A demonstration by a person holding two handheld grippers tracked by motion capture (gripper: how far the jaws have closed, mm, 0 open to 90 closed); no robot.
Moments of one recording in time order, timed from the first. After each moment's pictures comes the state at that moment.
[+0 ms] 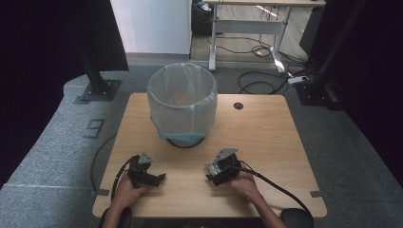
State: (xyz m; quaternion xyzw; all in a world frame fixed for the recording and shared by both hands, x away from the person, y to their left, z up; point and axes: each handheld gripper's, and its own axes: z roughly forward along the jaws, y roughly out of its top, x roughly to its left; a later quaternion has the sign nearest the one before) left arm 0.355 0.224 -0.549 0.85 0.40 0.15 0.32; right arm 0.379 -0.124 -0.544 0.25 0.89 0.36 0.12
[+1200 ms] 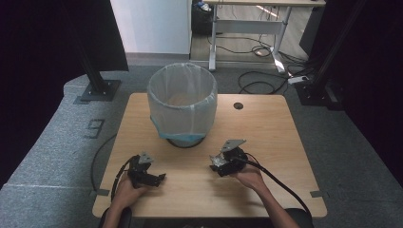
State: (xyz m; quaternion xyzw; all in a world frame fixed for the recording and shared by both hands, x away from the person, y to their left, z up) left arm 0.355 0.224 -0.549 0.85 0.40 0.15 0.32; right arm 0.384 -0.140 -0.500 0.25 0.88 0.38 0.13
